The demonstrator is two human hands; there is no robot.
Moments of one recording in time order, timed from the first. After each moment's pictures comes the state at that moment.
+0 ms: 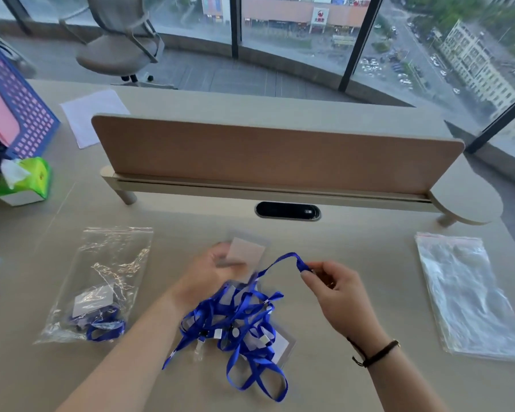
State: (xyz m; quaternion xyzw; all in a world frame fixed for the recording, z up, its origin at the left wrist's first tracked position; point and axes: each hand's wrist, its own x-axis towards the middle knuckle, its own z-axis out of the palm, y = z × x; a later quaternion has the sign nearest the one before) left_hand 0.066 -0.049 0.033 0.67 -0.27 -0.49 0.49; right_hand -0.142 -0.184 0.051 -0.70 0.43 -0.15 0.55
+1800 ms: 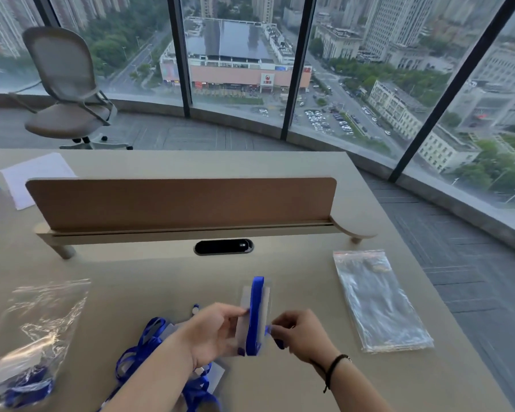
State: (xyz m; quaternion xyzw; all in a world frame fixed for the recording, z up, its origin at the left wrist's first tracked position) left_hand -0.080 -0.113 0.070 0.49 -0.06 -0.73 0.47; right_hand -0.255 -0.219 0.055 -0.69 0.48 -0.01 0.54
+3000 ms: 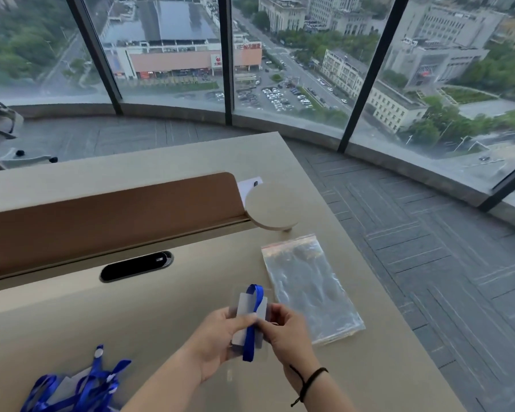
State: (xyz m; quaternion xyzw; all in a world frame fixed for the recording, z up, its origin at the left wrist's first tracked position) left_hand -0.235 -0.273 0.051 0.59 -0.14 -0.68 0.41; right_hand -0.373 -0.324 0.028 -0.42 0.55 -0.25 0.68
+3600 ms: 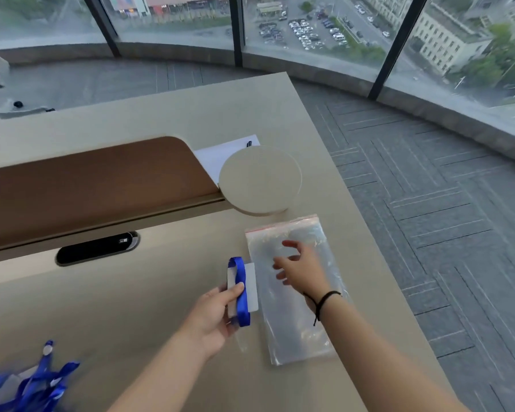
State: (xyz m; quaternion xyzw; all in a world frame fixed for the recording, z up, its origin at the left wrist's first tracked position) left_hand -0.275 -0.394 -0.032 0.62 0.10 -0.61 0.48; right_hand -0.403 -0.527 -0.066 -0.51 0.58 -0.14 0.62
